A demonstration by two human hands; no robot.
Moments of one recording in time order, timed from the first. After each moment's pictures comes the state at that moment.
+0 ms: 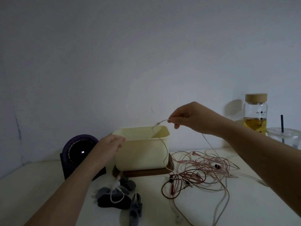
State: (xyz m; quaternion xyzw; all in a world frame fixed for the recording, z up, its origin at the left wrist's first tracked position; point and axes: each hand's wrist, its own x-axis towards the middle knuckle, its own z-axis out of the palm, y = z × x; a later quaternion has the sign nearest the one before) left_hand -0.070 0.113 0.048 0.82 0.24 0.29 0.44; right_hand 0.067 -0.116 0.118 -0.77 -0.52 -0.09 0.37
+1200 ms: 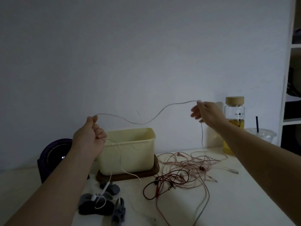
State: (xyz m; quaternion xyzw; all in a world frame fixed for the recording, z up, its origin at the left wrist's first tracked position) left_hand -0.040 0.103 0.082 0.37 0.08 0.41 0.83; right_hand 0.163 -0.156 0.103 -0.77 -0.28 -0.16 0.56
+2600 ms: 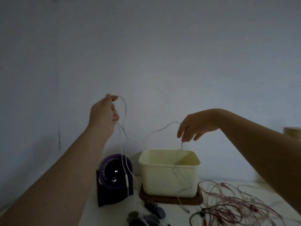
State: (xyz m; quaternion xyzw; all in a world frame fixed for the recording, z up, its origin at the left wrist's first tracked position) left_hand -0.127 0.160 0.197 0.50 0.07 0.56 0.66; right_hand 0.061 -0.025 0.216 -0.86 -0.48 0.14 0.12
